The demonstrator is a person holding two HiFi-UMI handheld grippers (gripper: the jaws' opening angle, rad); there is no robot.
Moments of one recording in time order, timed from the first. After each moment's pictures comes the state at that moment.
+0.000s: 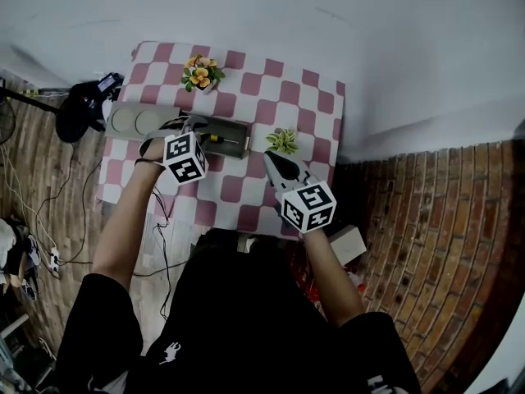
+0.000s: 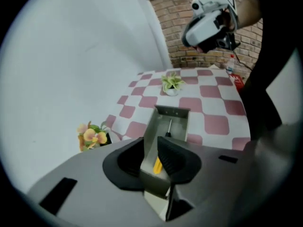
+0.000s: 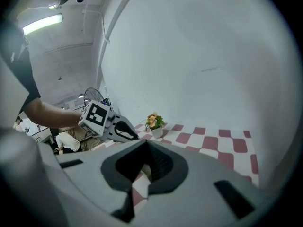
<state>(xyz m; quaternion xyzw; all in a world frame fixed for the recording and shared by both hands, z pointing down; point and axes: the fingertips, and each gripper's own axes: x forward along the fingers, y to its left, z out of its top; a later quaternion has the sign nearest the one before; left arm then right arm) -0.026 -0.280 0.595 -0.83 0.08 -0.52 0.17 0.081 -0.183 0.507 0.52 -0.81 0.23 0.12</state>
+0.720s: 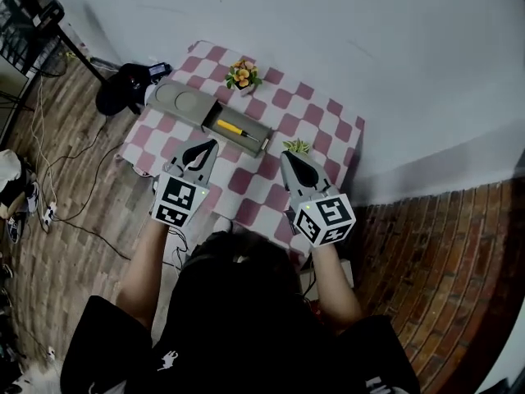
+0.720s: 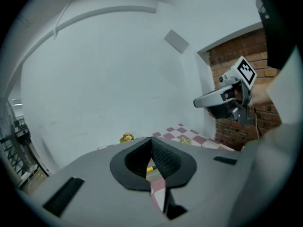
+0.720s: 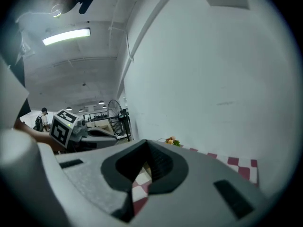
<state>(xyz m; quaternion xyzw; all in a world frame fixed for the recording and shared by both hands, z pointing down) -0.073 -0.158 0.424 -0.88 0.43 -0.21 0.01 0.070 -0.133 0.399 0.45 -0.88 0.12 0.06</state>
